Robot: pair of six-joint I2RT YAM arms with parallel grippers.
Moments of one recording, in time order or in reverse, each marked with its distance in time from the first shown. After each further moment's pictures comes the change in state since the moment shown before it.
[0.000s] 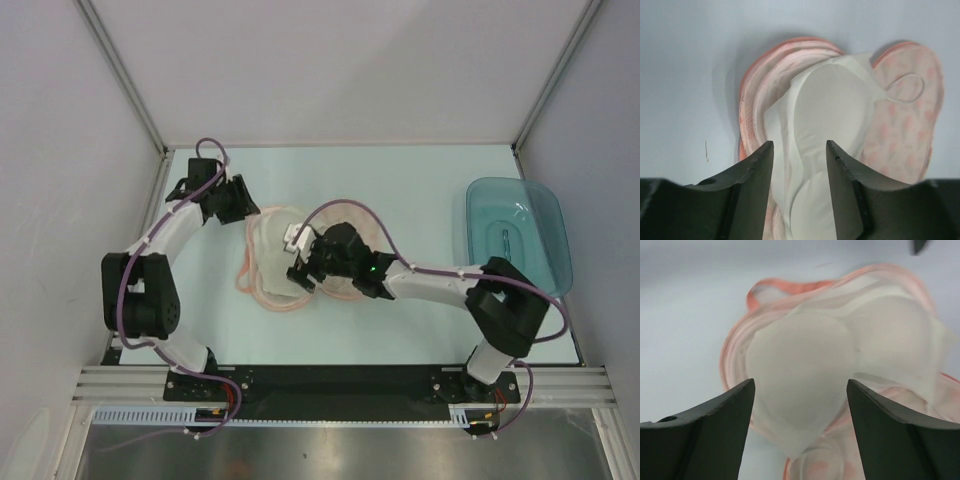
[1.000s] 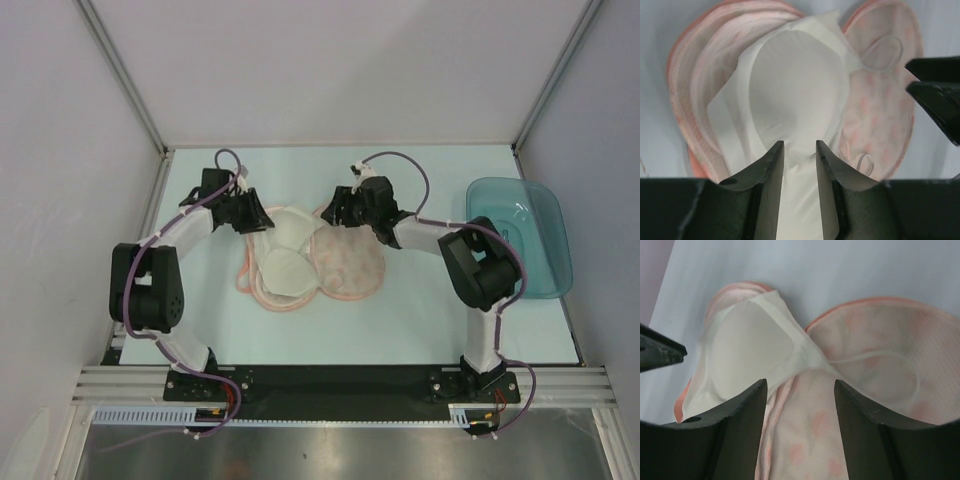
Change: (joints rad) left arm -0.045 0.013 -0.086 0.070 0.148 0.007; right arm -0.423 0.212 0.138 0.079 0.012 0.818
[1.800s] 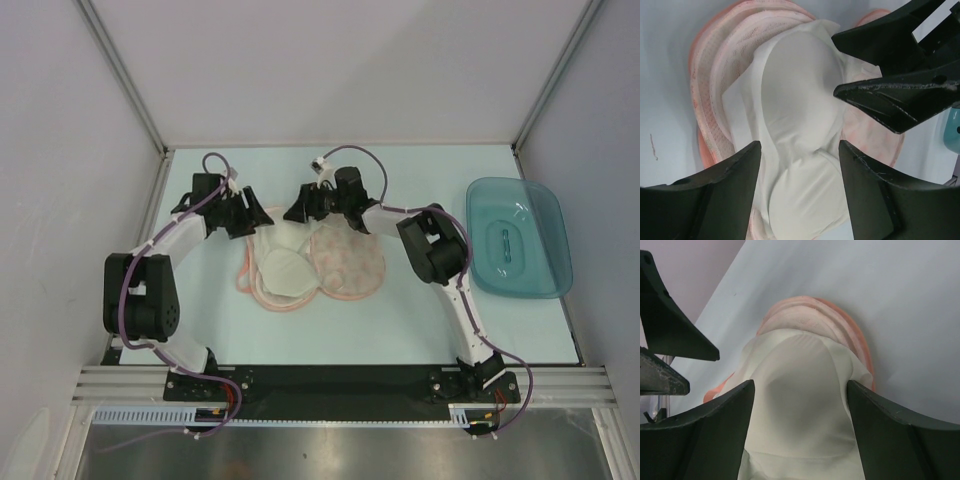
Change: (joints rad) left arm 0.035 -0.066 -0.066 0.055 0.011 -0.070; right arm 0.015 0.474 0.514 0.087 -0.442 -0.016
